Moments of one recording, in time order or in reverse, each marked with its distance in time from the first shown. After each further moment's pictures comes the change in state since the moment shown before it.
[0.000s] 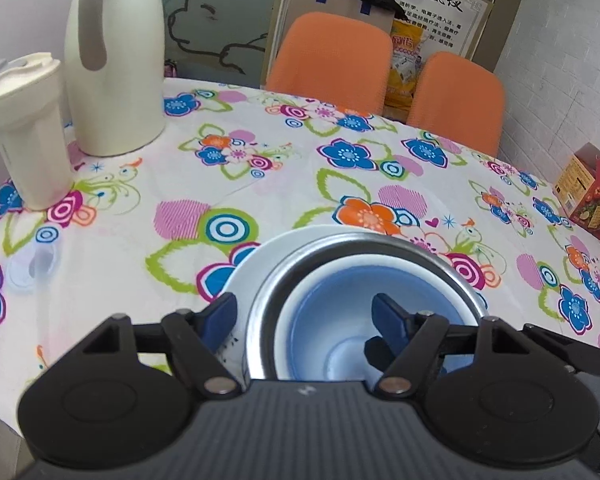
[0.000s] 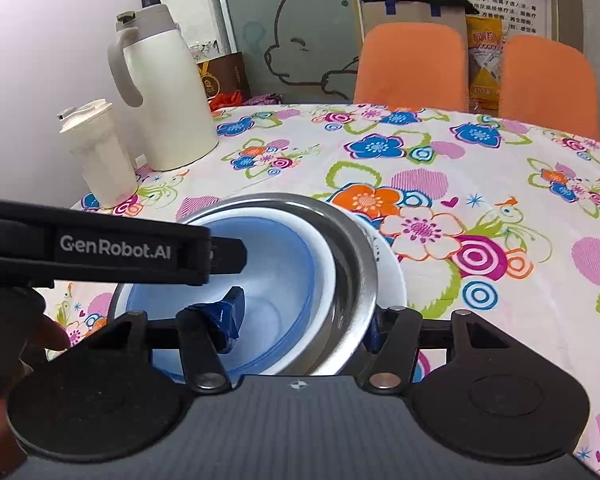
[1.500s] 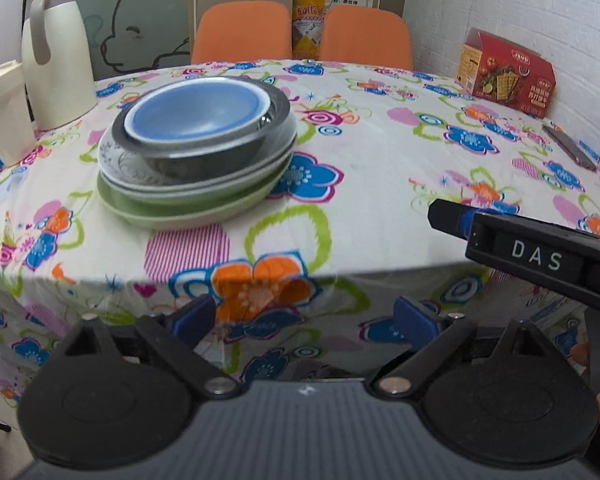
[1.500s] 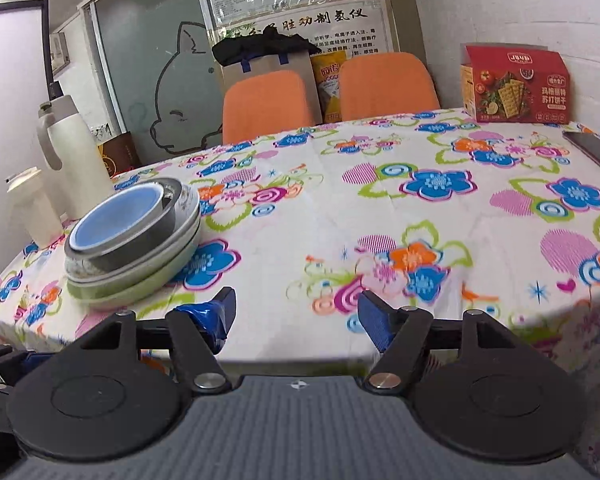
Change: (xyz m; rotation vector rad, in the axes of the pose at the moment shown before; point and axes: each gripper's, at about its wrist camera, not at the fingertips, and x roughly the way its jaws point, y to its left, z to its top) left arm -0.073 -0.103 -0.183 0.266 0.015 -0.044; right arm -0.142 -0.060 -0.134 0.243 -0.185 -0.267
